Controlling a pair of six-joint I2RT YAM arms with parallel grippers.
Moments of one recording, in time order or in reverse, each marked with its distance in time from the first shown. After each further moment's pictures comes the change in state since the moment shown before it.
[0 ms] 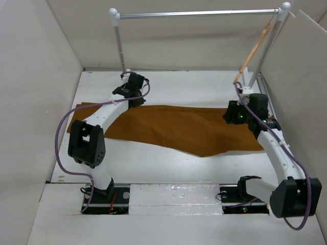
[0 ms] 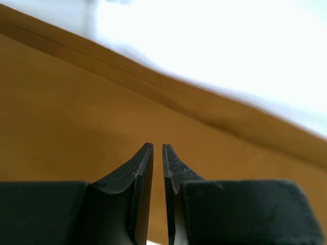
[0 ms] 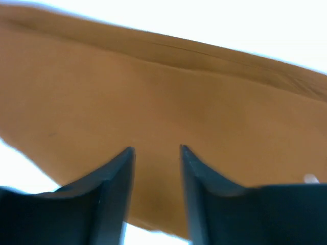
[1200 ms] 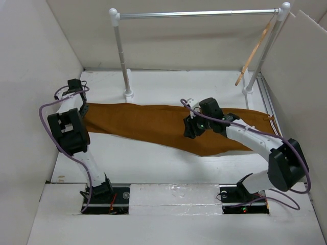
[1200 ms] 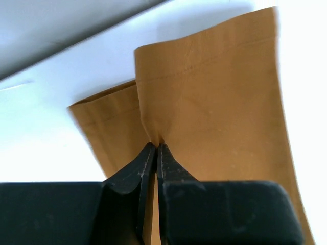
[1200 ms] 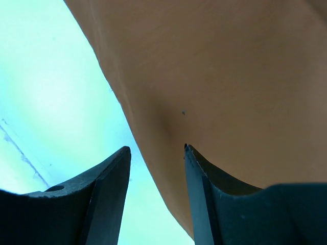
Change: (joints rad) left arm 0.641 0.227 0.020 -0.033 -0.045 -0.124; right arm 0.463 0.253 0.053 0.056 -0.106 -0.040
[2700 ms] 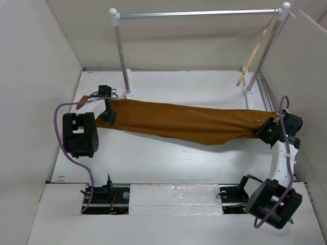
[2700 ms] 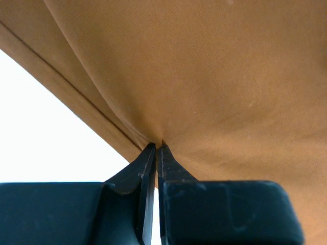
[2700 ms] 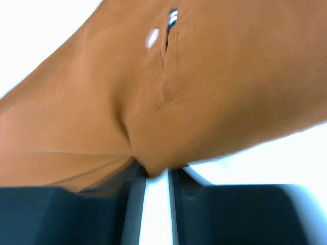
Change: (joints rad) left arm -0.274 -0.077 -0.162 -0.010 0.154 0.036; right arm -1.074 -0.370 -0.238 -0.125 0.042 0.320
